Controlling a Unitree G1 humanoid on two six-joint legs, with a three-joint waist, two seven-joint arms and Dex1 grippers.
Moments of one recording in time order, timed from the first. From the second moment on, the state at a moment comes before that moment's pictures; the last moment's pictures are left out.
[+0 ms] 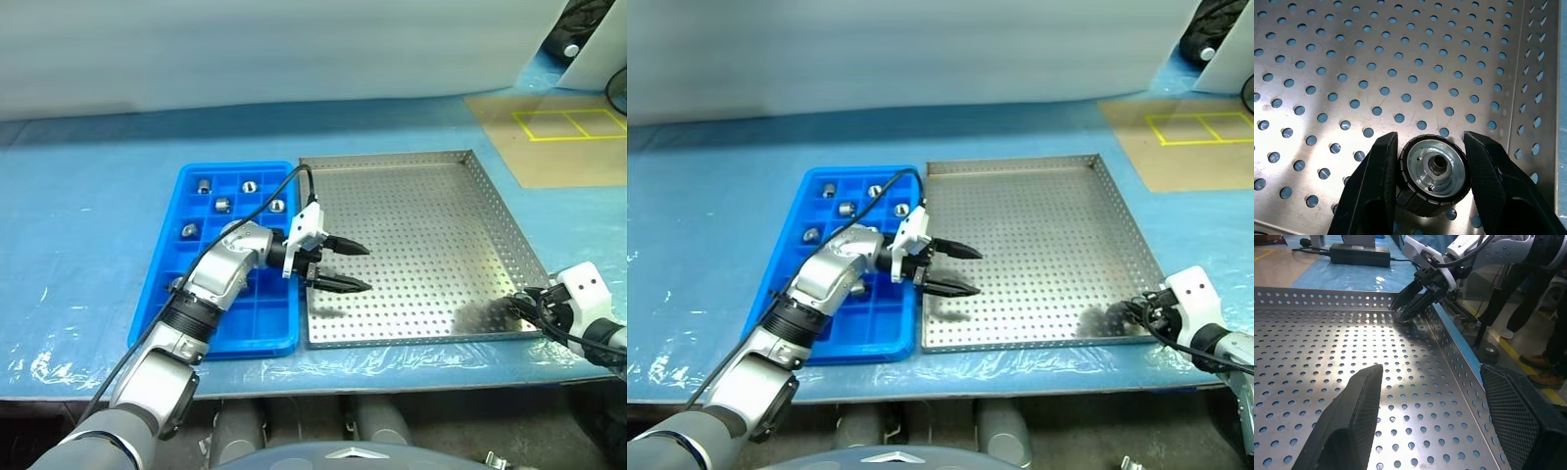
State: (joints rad) left arm -0.62 0.25 -0.31 0.19 -0.32 0.25 -1.29; right arm 0.25 -0.79 -0.45 -0.10 0.28 0.49 0.75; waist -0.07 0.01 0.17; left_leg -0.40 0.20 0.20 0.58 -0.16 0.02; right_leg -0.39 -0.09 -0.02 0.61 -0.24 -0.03
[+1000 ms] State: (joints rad) left arm -0.62 0.41 -0.28 0.15 -0.33 0.25 -1.31; right arm -0.22 -0.73 -0.16 -0.33 0.35 0.67 0.68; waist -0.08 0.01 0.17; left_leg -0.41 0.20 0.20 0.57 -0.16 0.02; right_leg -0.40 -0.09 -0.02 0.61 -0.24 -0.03
